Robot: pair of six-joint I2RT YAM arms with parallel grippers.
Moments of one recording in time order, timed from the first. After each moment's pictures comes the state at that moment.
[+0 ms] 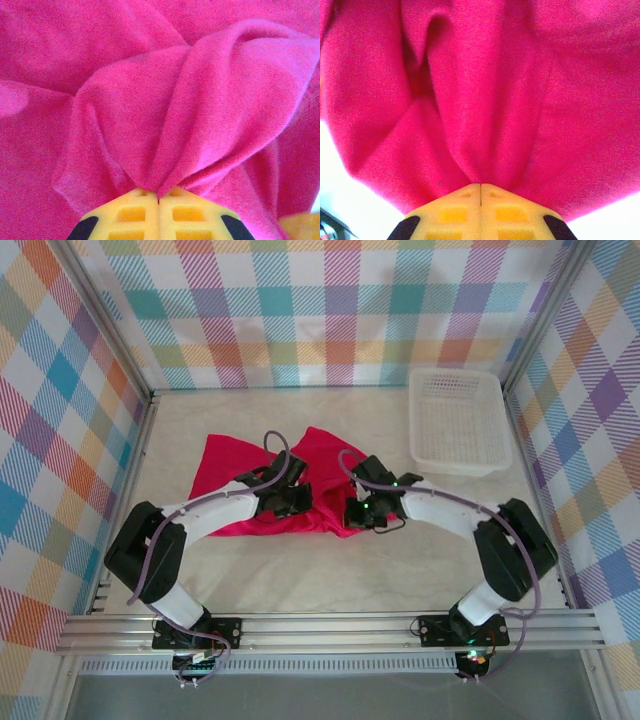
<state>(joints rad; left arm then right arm) -0.65 1.60 1.02 -0.43 0.08 -0.76 0.70 1.55 0.95 -0.54 -0.28 0.64</state>
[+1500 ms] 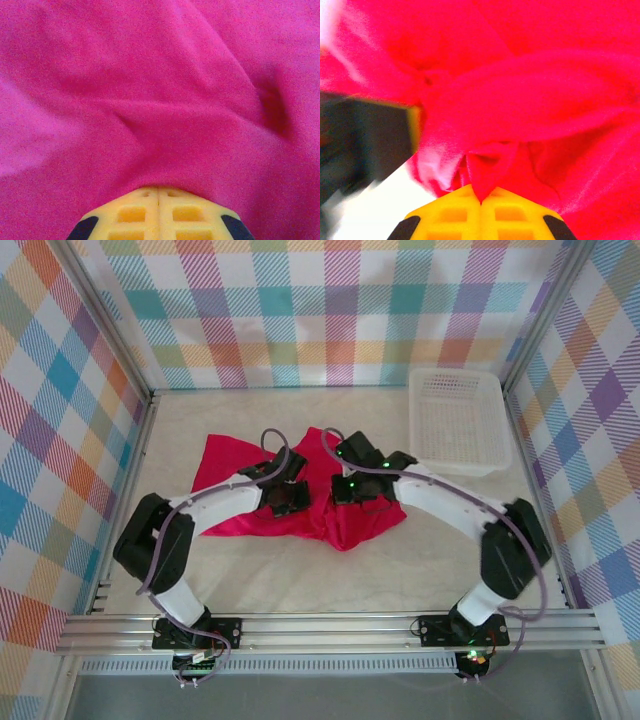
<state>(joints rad) -0.60 1.68 1.08 -0.50 0.07 -0.81 0.75 1.57 1.27 -0.69 -0.10 0.52</state>
